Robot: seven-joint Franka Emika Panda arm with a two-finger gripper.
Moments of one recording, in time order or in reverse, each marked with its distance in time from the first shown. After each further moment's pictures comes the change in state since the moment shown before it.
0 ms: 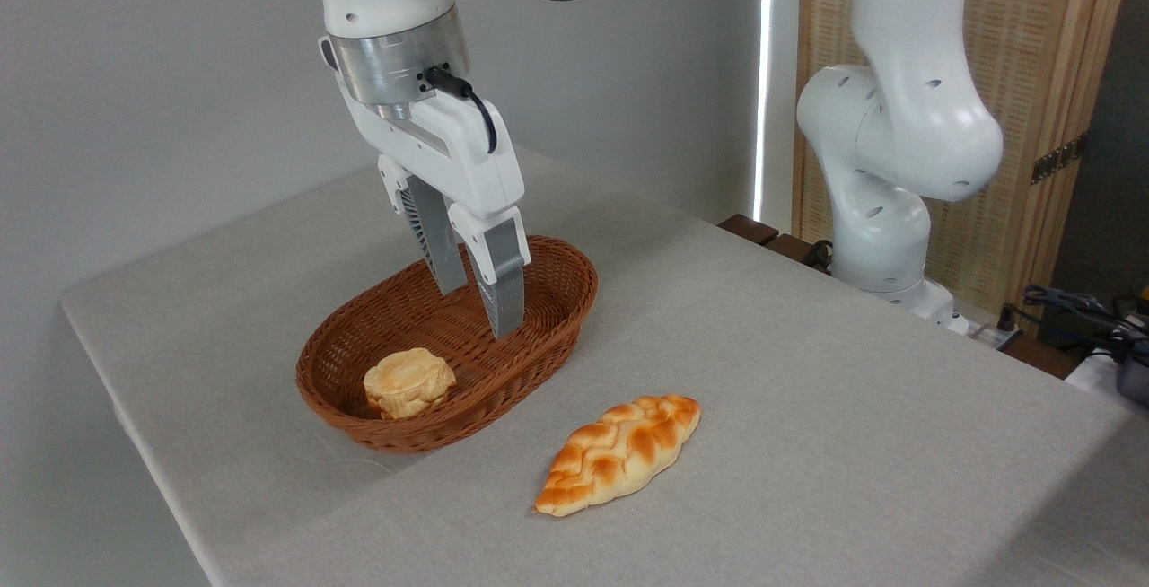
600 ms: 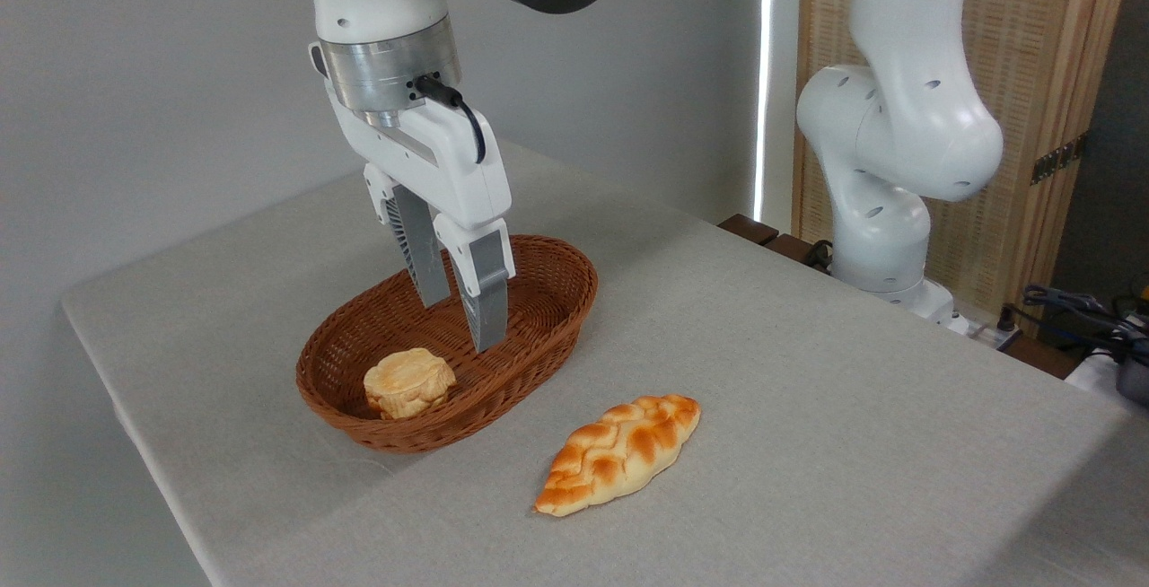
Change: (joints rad) arm 0.002 0.014 0.000 0.000 0.000 0.062 0.000
